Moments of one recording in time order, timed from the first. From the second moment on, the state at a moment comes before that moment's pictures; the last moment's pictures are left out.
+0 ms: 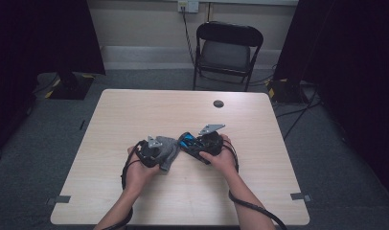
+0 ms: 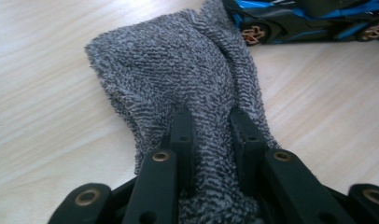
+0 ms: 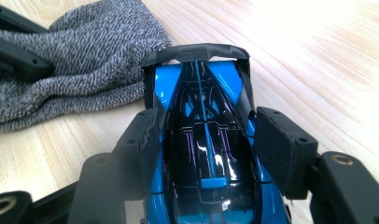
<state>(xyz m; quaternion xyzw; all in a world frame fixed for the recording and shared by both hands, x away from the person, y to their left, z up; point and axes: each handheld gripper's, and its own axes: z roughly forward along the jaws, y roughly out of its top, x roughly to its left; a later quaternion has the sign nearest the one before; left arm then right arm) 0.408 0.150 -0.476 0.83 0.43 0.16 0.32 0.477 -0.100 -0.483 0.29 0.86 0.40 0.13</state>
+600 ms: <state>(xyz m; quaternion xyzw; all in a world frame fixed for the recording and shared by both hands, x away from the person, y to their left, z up) 0.396 0.129 -0.475 0.85 0.40 0.13 0.33 0.477 -0.100 -0.483 0.29 0.86 0.40 0.13</state>
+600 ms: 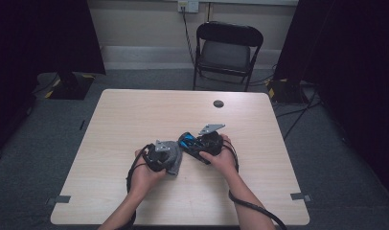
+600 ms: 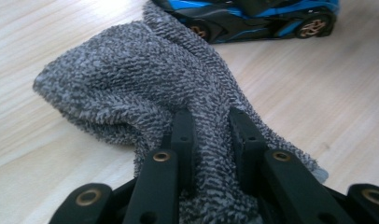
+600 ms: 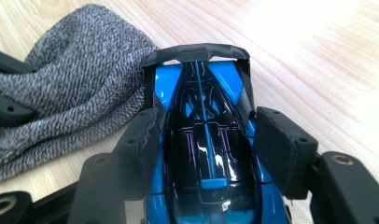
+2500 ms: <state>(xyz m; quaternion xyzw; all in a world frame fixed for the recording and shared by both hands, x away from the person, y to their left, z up) 0.368 0.077 -0.473 0.87 0.32 0.07 0.36 0.477 -0.098 -0.482 0.29 0.86 0.40 0.13</state>
